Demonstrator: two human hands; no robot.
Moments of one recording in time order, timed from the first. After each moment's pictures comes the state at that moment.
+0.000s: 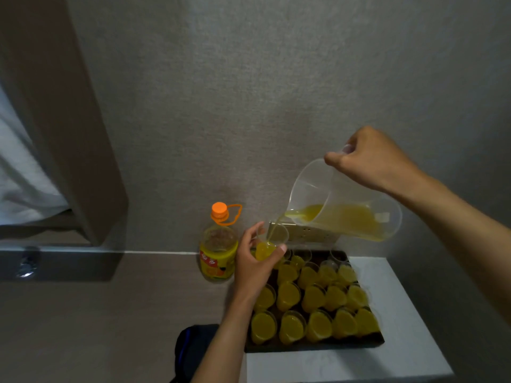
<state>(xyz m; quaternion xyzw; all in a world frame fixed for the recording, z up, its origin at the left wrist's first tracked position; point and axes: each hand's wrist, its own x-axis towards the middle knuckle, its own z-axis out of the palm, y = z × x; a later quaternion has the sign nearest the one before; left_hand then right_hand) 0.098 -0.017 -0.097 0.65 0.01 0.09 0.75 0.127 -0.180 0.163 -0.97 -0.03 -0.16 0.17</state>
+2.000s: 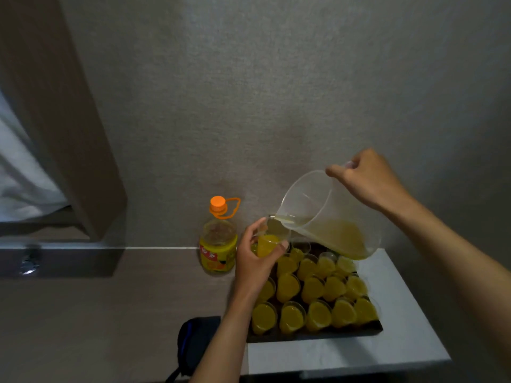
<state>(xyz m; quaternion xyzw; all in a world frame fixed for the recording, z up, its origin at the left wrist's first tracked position) 0.083 -0.018 -0.092 0.65 0.00 0.08 0.75 0.109 -0.196 0.119 -0.94 0.01 -0.13 0.31</state>
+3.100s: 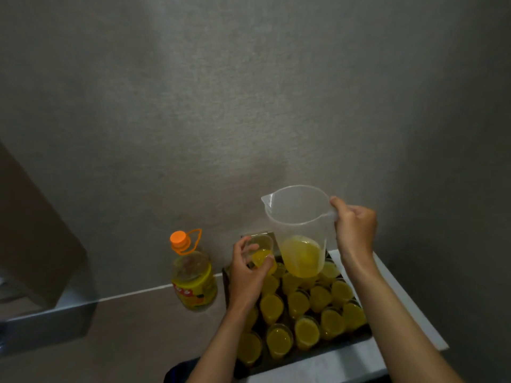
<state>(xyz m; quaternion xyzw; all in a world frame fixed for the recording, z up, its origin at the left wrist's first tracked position) 0.129 -0.080 -0.110 0.72 -0.01 0.01 0.70 0.092 -0.258 0.034 -0.70 0.21 -0.30 0.62</state>
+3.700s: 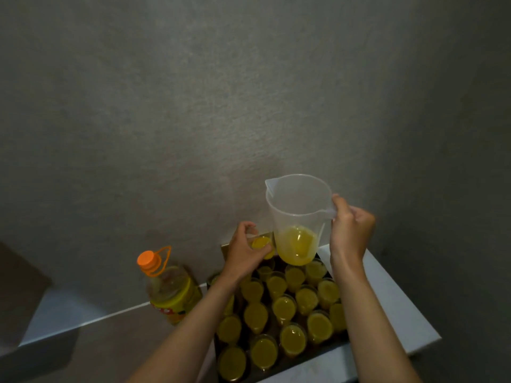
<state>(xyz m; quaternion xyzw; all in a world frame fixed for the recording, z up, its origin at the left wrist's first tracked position) 0.206 -0.140 -0.091 0.84 -0.10 -0.04 0.53 0.110 -0.310 0.021 -0.59 0.28 -0.37 0.66</state>
